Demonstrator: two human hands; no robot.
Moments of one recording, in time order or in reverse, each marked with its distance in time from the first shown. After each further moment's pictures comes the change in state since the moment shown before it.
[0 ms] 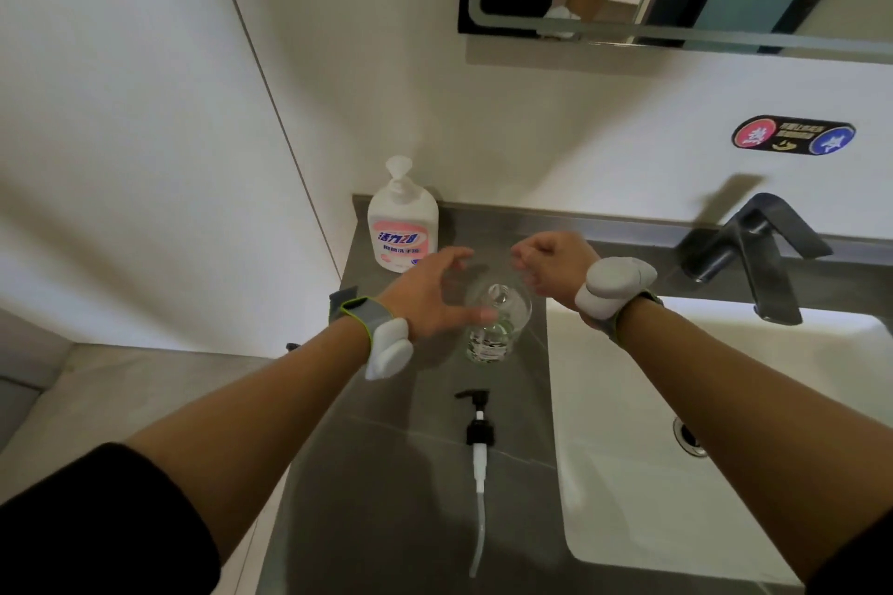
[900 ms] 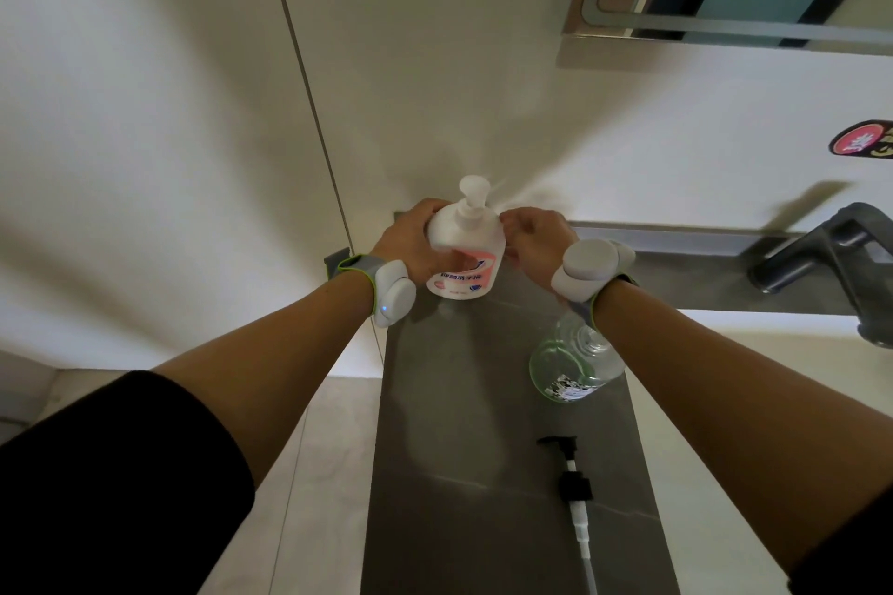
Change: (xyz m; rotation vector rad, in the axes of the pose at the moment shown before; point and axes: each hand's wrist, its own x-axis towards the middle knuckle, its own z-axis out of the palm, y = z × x) left_hand 0.079 -0.084 -0.101 -0.082 0.138 -0.019; right_hand 0.067 -0.071 0.089 -0.033 0.079 0.009
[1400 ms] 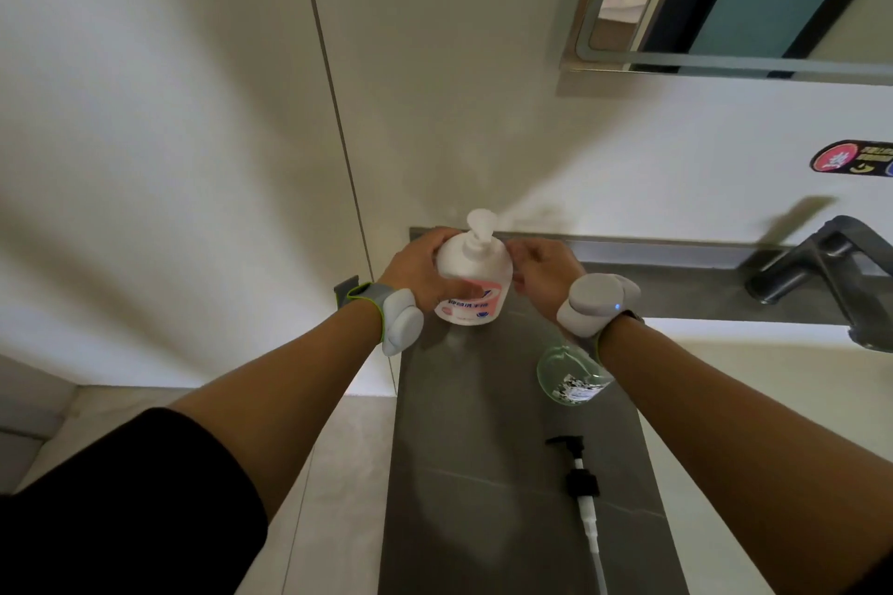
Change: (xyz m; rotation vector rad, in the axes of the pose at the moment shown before) left_hand -0.035 0.008 -0.005 0.008 0.015 0.032; right_hand -0.036 -0.001 0.007 0.070 0.021 -0.005
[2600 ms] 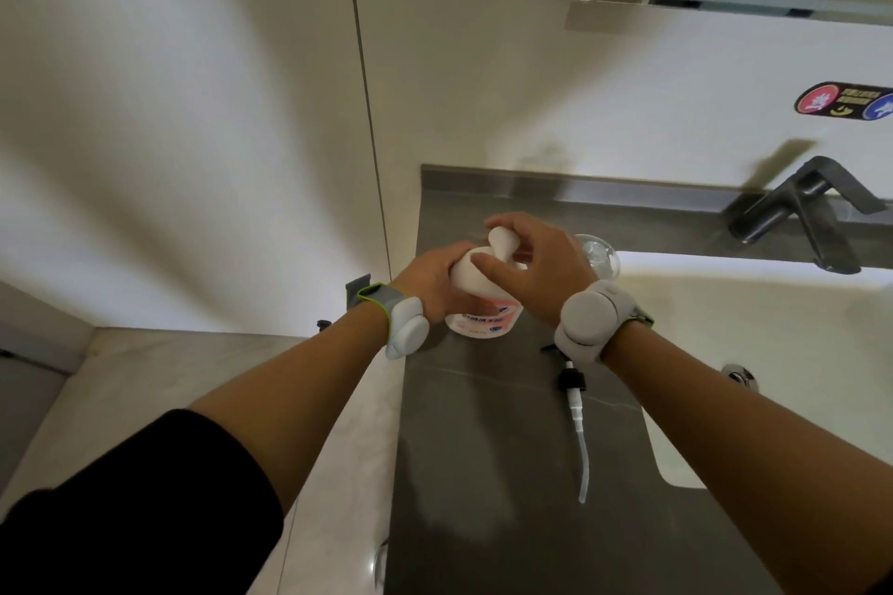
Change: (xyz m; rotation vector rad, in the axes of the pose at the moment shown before) left_hand -0.108 0.005 0.027 0.073 -0.194 0.024; right_hand -0.127 -0.018 0.004 -0.256 -0.009 -0.375
